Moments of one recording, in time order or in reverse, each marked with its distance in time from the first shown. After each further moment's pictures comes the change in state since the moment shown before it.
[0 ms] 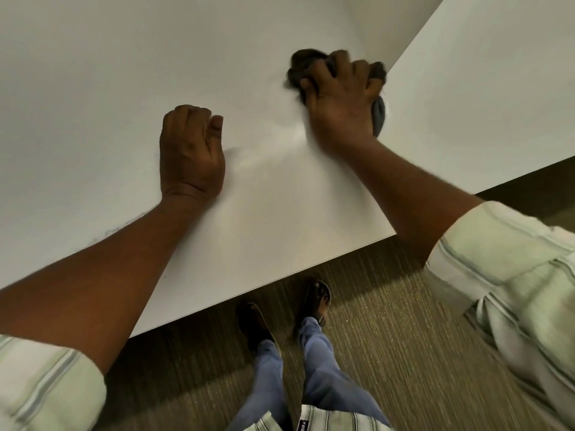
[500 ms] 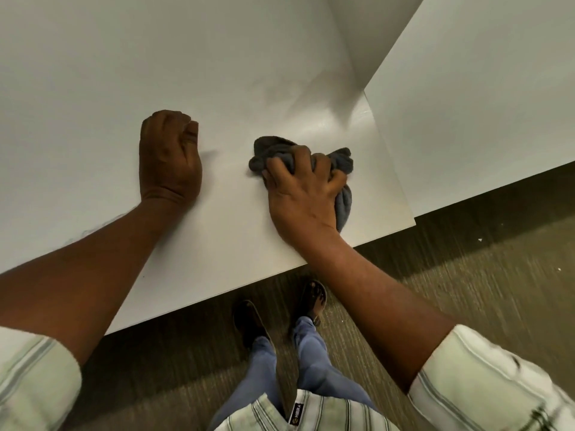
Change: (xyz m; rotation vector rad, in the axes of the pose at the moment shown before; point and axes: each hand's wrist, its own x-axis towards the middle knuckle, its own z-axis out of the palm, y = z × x) left_hand 0.001 0.004 -0.002 0.018 0.012 0.002; right_hand -0.123 -0.027 -0.008 0.066 -0.008 -0.039
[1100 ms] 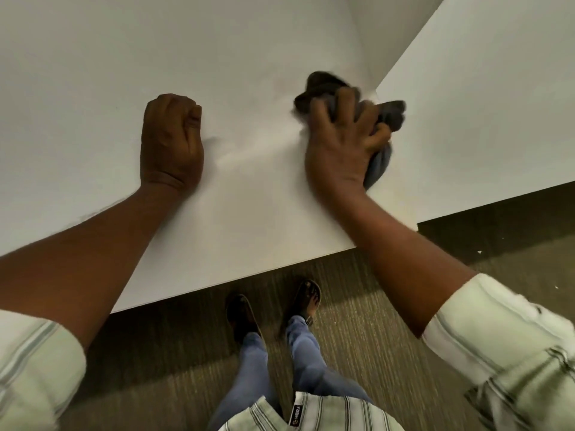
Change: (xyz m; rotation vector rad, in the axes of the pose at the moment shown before) left_hand -0.001 0.001 0.001 0.014 0.033 -0.001; right_hand 0.060 0.029 -0.010 -0.148 0.082 0.120
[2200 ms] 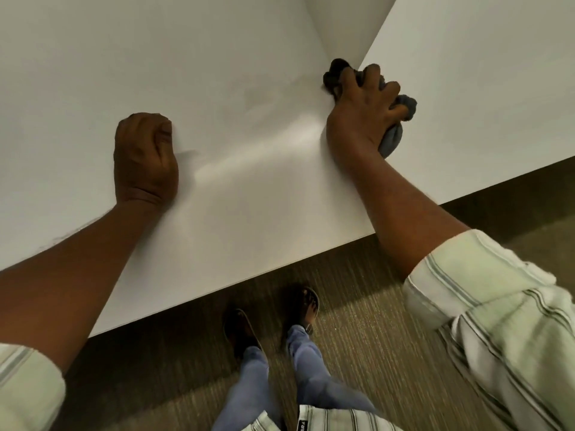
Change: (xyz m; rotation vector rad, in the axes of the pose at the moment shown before) left_hand -0.001 -0.004 0.003 0.003 0.024 0.033; right_hand 0.067 0.057 0.007 -0.119 -0.091 0.285
